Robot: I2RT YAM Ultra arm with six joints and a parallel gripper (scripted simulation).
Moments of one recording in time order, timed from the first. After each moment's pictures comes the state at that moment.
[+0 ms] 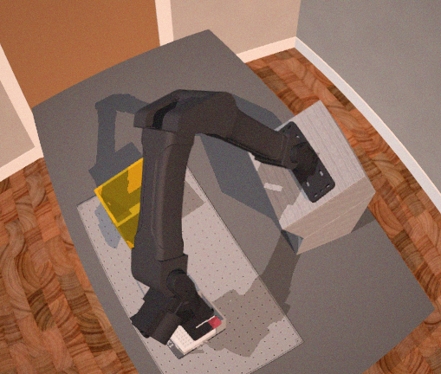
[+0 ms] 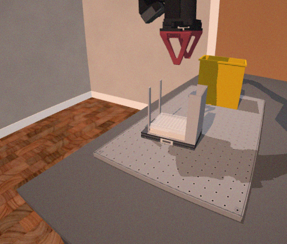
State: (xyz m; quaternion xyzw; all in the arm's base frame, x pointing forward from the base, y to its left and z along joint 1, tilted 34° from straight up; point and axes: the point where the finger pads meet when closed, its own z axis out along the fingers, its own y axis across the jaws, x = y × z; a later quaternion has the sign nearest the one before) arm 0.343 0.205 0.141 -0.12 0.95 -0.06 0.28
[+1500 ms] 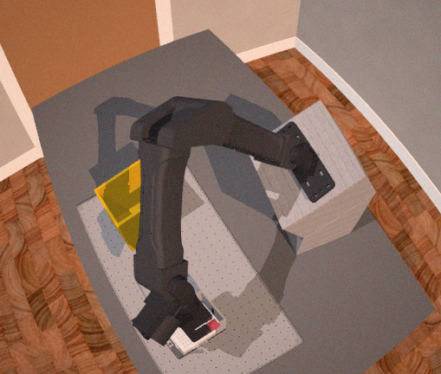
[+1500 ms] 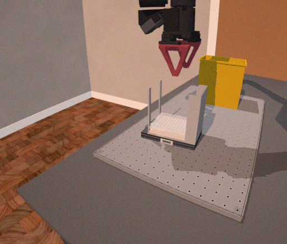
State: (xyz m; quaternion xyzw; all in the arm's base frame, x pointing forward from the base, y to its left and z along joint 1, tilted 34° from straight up) arm 0.361 0.202 0.121 -0.11 0.95 -0.06 0.28
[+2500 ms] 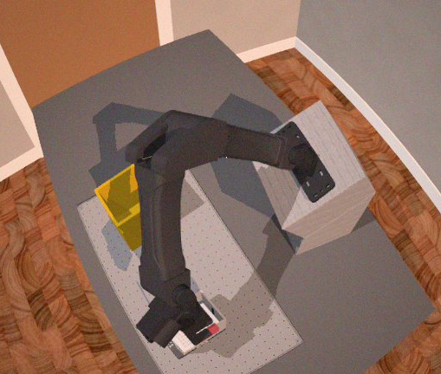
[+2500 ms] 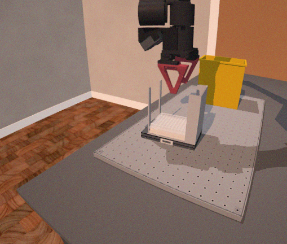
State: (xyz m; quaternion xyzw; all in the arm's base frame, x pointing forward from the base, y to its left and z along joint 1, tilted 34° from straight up) arm 0.387 0.202 0.086 -0.11 0.95 -0.06 0.28
